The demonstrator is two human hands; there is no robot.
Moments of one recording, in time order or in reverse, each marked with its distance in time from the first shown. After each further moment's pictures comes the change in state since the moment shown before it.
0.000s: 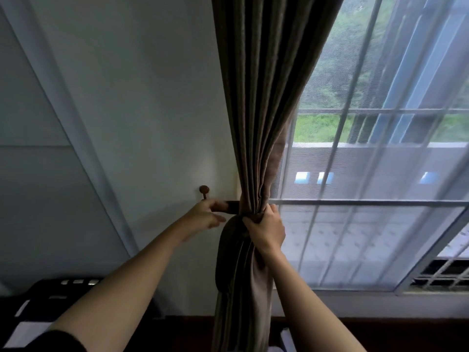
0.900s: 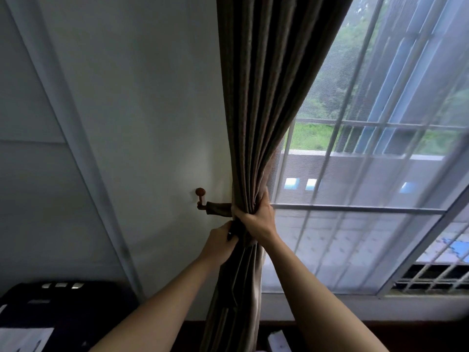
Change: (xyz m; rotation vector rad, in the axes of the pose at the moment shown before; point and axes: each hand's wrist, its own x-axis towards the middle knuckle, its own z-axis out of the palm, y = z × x) left_hand -0.009 -0.038 0.070 0.252 0.176 0.241; right_hand 0.002 -0.034 -0.025 0.352 -0.075 -0.097
